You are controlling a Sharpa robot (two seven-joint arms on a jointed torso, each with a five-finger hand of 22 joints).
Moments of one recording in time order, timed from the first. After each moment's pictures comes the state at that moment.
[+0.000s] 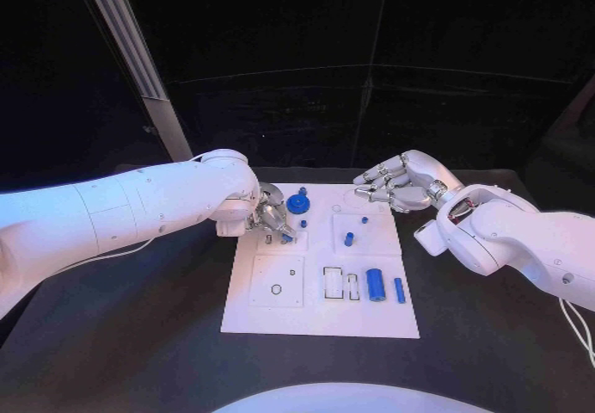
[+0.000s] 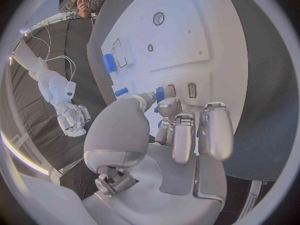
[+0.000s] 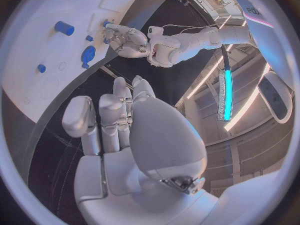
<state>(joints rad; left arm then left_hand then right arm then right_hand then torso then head) 1.37 -0.53 -0.20 1.22 -0.89 0.30 -0.50 1.21 -0.06 0.53 0.25 0.14 0.82 0.05 0.75 0.53 1.25 -0.02 1.14 0.97 1.47 -0.08 1.57 1.31 0.08 1.46 0.03 1.39 1.27 1.14 -0.93 0.04 1.65 -0.83 -0.41 0.12 1.54 0.00 -0.17 0.26 0.41 1.06 0.13 0.08 0.07 1.19 0.04 0.50 0.60 1.44 -0.03 1.02 0.91 0.09 1.30 0.08 1.30 1.15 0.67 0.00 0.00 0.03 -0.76</state>
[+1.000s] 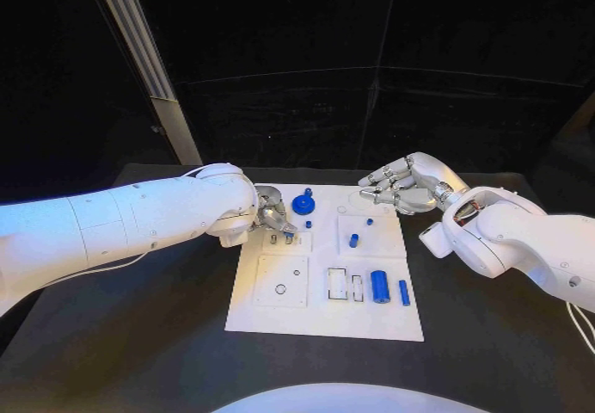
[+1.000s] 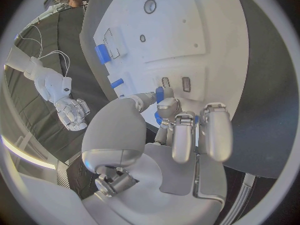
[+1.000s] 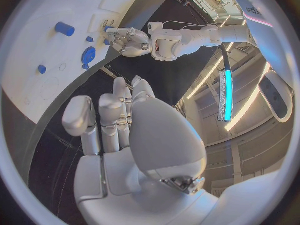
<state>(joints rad) 1.34 -0.59 -0.20 1.31 -0.94 0.09 -0.51 1.15 -0.09 0.59 0.20 0.20 0.82 0.05 0.77 0.54 1.26 -0.02 1.15 0.97 1.47 -0.08 1.57 1.31 0.08 1.46 0.02 1.40 1.30 1.14 -0.93 0.04 1.65 -0.83 -0.40 0.12 1.54 0.00 -0.17 0.26 0.42 1.06 0.13 0.08 0.07 1.18 0.04 0.50 0.60 1.44 -0.03 1.02 0.90 0.09 1.29 0.08 1.30 1.14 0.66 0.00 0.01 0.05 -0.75</state>
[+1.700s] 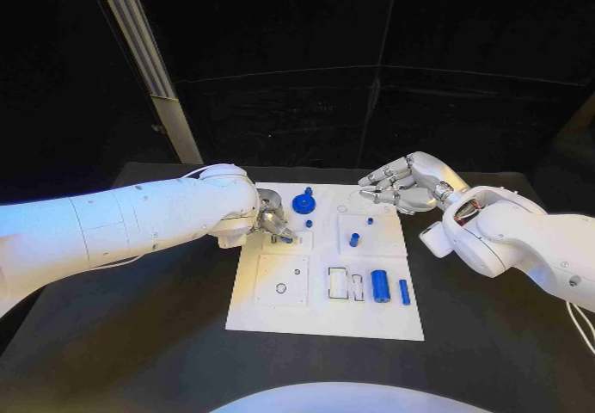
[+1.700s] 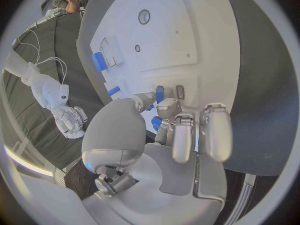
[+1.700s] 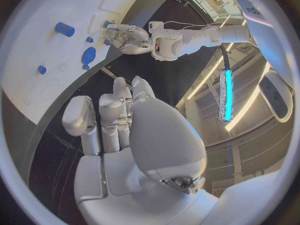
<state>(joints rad) 1.34 -0.59 -0.20 1.32 -0.97 0.14 -0.55 1.15 -0.09 0.59 0.20 0.20 0.82 0.05 0.78 0.54 1.27 -0.03 1.15 0.97 1.47 -0.08 1.57 1.31 0.08 1.46 0.02 1.41 1.31 1.14 -0.93 0.04 1.64 -0.83 -0.40 0.12 1.54 0.00 -0.17 0.26 0.43 1.06 0.13 0.08 0.07 1.18 0.04 0.50 0.60 1.44 -0.03 1.02 0.90 0.09 1.29 0.08 1.30 1.14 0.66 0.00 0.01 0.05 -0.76</state>
